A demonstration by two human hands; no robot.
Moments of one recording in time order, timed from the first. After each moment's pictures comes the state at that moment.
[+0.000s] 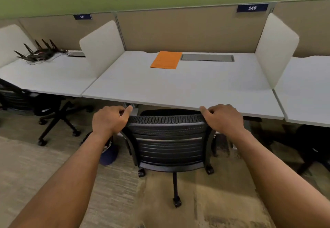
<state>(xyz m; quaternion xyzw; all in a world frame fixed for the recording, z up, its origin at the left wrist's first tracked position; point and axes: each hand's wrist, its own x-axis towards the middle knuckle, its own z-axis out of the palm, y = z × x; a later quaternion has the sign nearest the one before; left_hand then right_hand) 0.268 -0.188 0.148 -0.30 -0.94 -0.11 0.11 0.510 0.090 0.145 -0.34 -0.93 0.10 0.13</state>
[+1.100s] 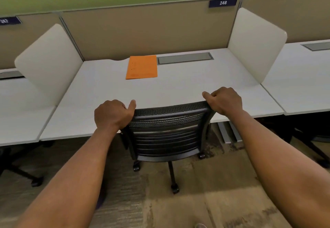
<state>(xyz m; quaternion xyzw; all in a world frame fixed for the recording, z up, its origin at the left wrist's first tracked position) 0.020 -0.055 0.143 -0.43 -0.89 -0.13 0.11 0.305 0.170 0.144 -0.52 -0.82 0.12 0.18</state>
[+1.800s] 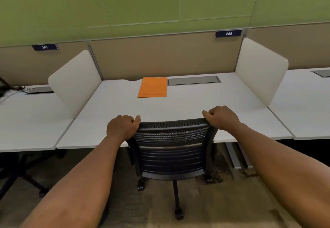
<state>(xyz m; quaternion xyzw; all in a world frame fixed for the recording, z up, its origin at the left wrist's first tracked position) 0.019 -0.061 0.141 -0.43 -0.89 -0.12 0.05 0.306 0.175 0.153 -0.43 -0.89 0.15 0.09</state>
